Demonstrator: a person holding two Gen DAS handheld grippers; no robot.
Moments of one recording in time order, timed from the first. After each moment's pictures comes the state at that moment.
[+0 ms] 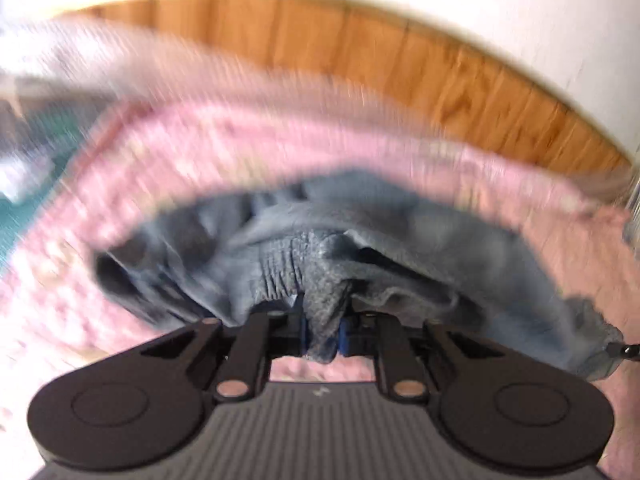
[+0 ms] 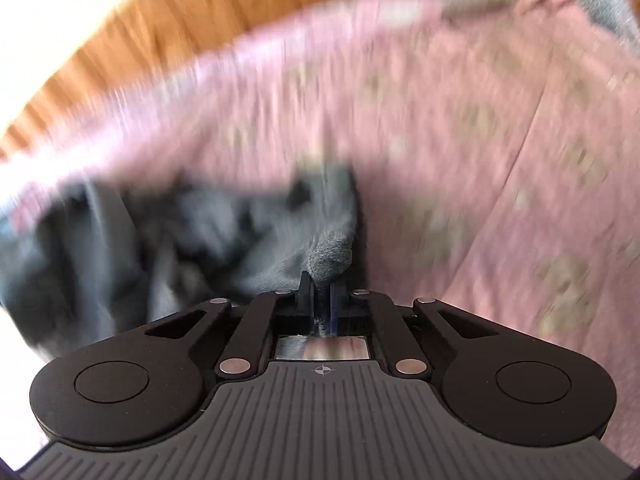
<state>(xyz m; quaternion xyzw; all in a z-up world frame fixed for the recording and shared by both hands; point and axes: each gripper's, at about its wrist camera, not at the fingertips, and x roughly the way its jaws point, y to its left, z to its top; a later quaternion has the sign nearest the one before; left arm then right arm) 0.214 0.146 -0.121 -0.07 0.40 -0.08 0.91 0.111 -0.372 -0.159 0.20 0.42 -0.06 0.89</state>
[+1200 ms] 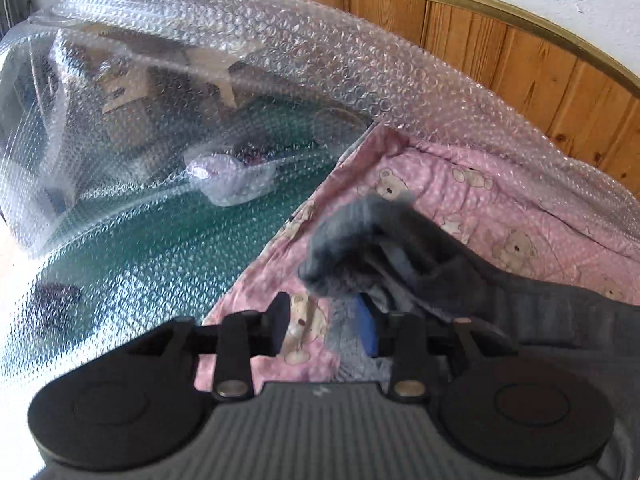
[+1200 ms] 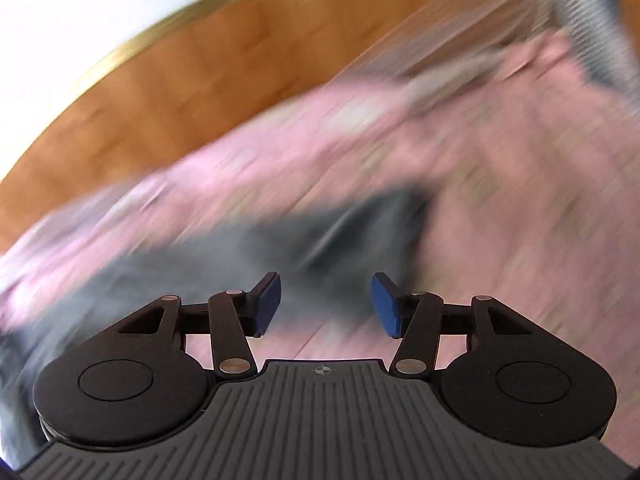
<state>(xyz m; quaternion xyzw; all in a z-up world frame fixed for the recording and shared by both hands) 0.296 0.279 -0.123 -0.08 0.46 0.20 0.86 0.204 -0.449 -0.142 0.19 0.41 -0.05 0.89</state>
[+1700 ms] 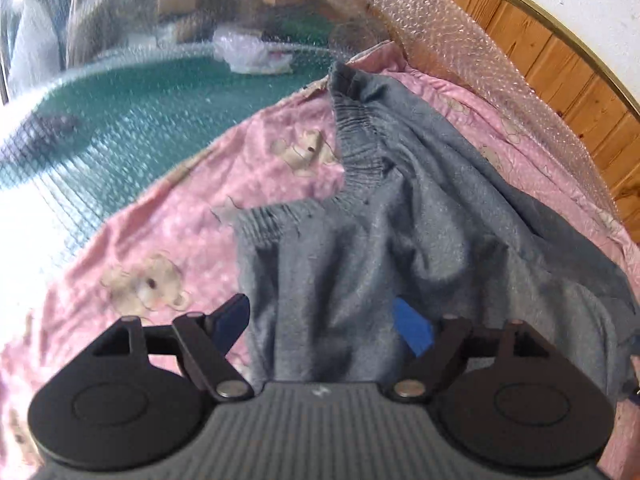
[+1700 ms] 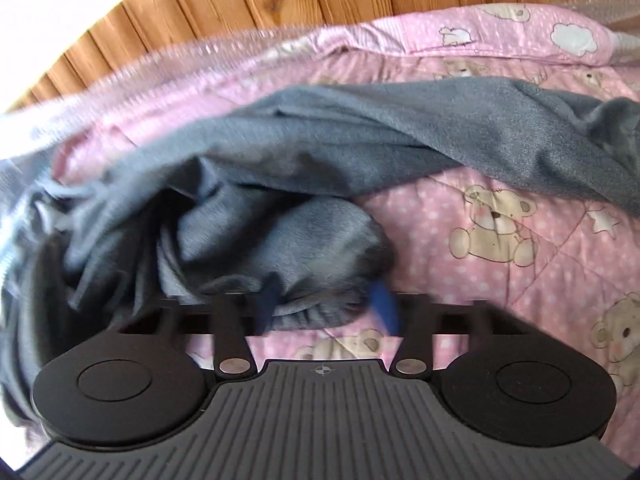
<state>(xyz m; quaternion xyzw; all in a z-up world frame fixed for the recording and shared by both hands) 0.165 0.278 -0.168 -0.21 0.46 0.16 0.85 0.230 -0.285 -0.207 0.11 0.45 0.07 0.88</state>
